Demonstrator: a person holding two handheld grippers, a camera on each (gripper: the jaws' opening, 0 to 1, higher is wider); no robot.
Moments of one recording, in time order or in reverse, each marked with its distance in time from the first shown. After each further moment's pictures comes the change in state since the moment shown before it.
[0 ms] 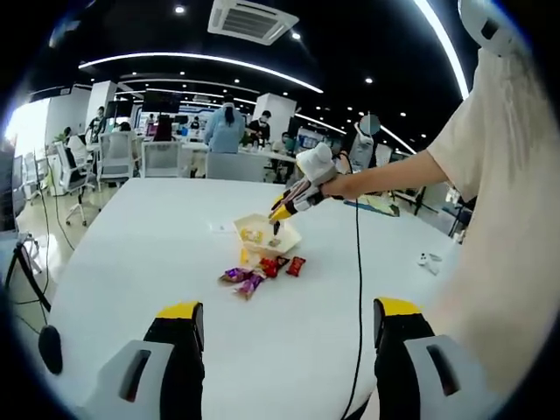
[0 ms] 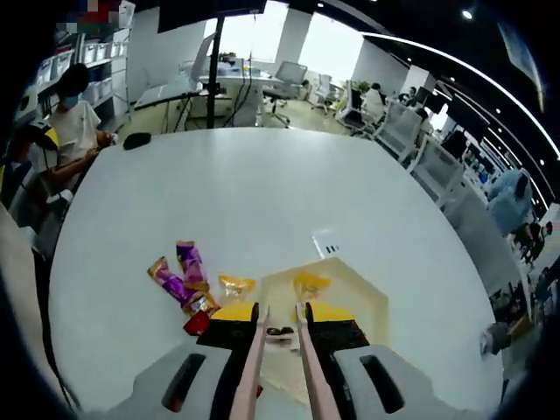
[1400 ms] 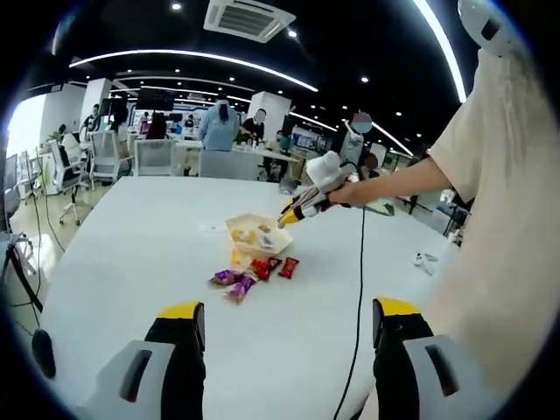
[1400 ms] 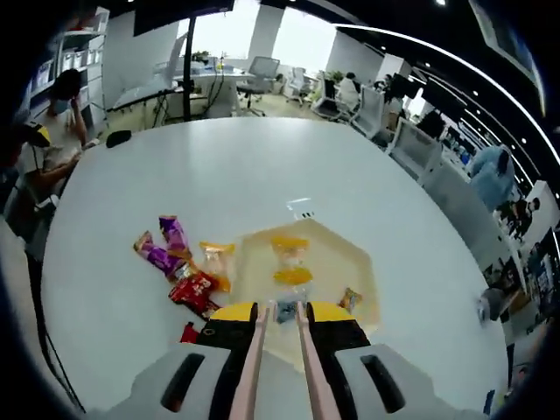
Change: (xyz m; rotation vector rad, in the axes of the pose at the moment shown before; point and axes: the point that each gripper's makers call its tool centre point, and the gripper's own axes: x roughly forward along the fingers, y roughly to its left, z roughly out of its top) left arm 0.016 -0.009 0.002 0.002 0.008 -0.034; right arm -0.012 0.010 -0.049 0.048 0.035 -0.042
